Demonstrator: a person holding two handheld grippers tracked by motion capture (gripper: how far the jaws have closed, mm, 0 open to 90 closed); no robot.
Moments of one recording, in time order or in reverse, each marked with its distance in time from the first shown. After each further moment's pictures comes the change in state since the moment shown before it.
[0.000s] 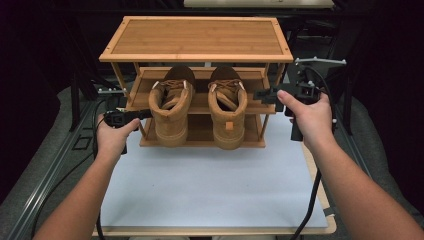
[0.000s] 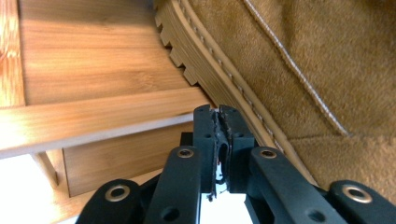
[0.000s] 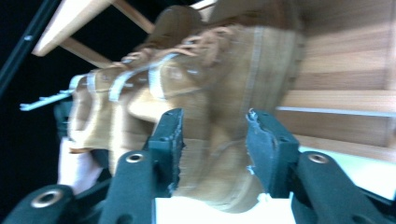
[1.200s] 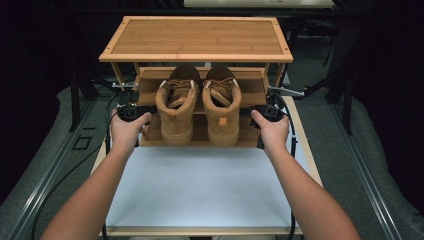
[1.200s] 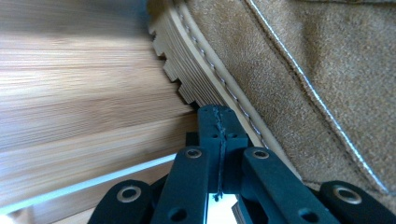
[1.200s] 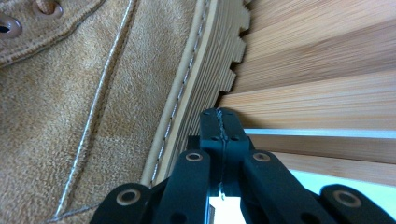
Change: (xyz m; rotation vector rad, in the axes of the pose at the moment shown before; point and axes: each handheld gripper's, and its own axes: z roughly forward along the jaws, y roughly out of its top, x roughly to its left) left arm -0.010 0.011 0.034 0.003 -0.041 -0.009; right arm -0.067 -0.028 0.116 -0.048 0.038 0.139
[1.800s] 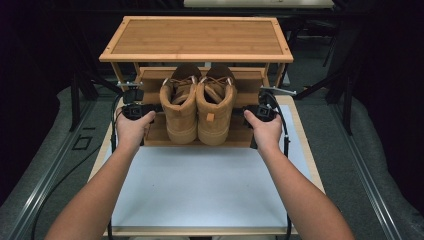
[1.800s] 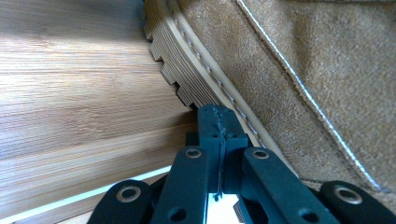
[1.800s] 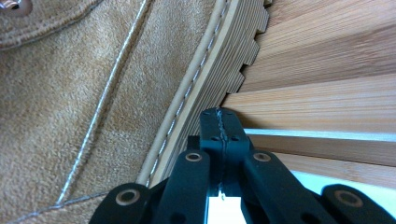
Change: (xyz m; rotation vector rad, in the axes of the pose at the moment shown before) left arm -0.004 0.002 0.006 -0.002 0.019 -0.030; right arm 0.013 -0.005 0.012 0.003 -0.009 -0.018
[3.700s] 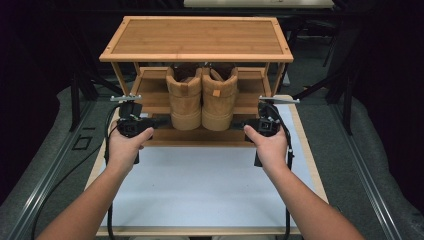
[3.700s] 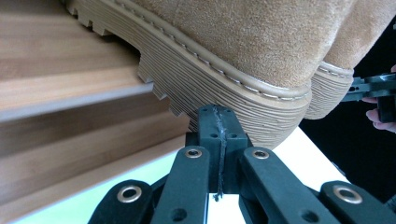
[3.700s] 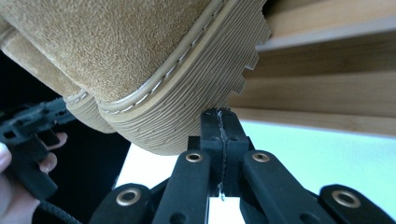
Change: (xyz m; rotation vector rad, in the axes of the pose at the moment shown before) left arm -0.041 -0.027 -0.039 0.003 -0.110 0.093; right arm 0.029 -0.037 -0.036 0.044 -0.020 -0.097
